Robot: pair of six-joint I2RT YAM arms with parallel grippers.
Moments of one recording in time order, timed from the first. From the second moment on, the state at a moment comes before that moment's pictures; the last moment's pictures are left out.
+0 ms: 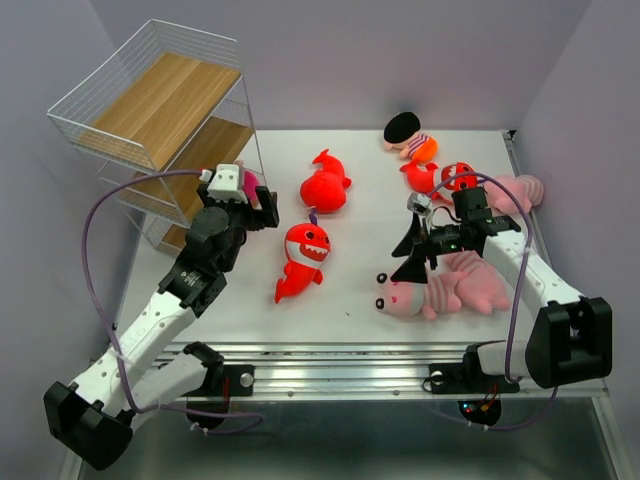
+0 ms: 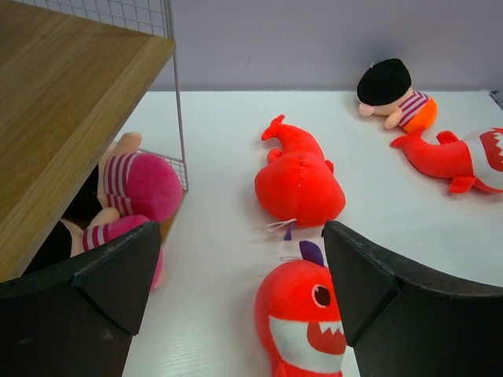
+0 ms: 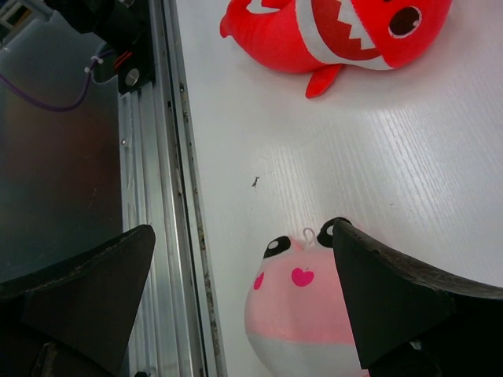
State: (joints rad) left arm -0.54 0.86 0.77 0.05 -0.34 -0.16; right arm 0.15 1.30 0.92 -0.70 -1.19 -0.57
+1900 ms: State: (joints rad) left arm -0.54 0.32 0.64 -0.32 -0.10 -0.57; right arm -0.06 2.43 2.18 -0.44 -0.32 0.14
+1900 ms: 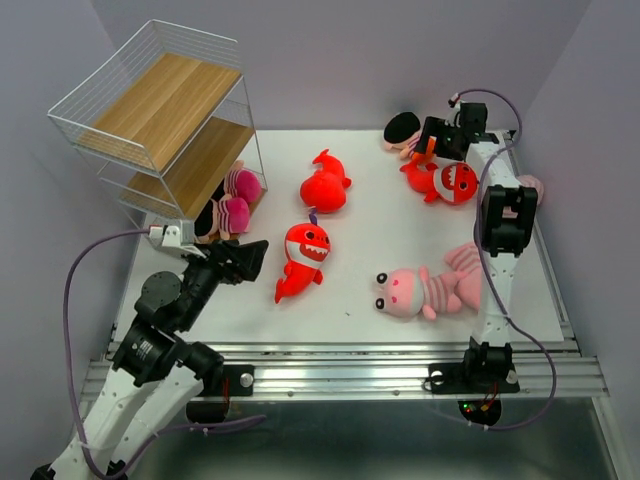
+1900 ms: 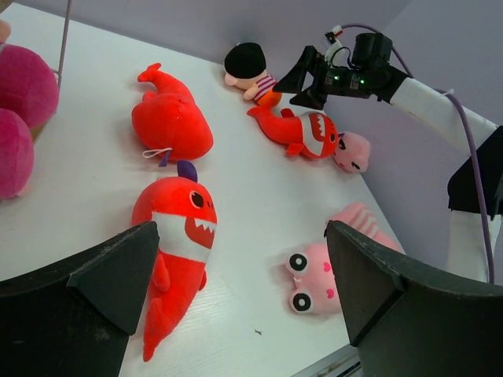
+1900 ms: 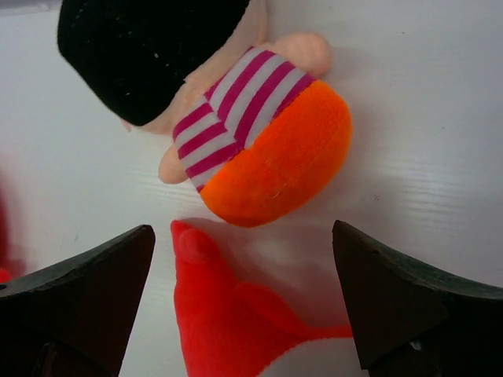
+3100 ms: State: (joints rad) left arm -0.62 0.80 0.79 -0.16 0.07 -0.65; right arm -0.11 1.97 1.70 0.03 -0.59 0.53
